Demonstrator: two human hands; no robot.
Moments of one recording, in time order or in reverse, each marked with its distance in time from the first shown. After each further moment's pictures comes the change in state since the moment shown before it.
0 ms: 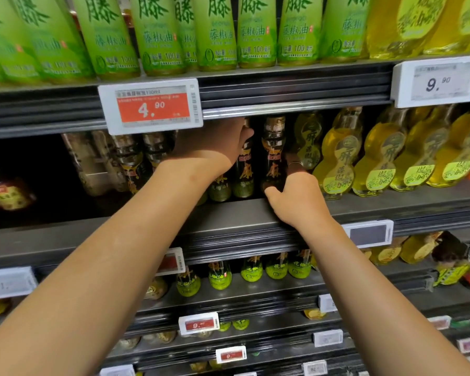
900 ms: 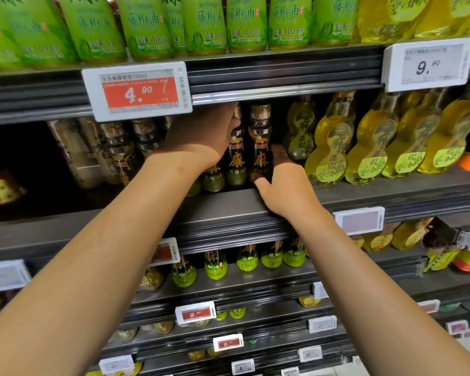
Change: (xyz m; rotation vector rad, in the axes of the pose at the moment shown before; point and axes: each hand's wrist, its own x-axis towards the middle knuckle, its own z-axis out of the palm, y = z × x) left_hand 0.003 -0.016 0.011 0.045 0.112 0.085; right_hand 0.001 0.000 0.008 0.009 -0.009 -0.037
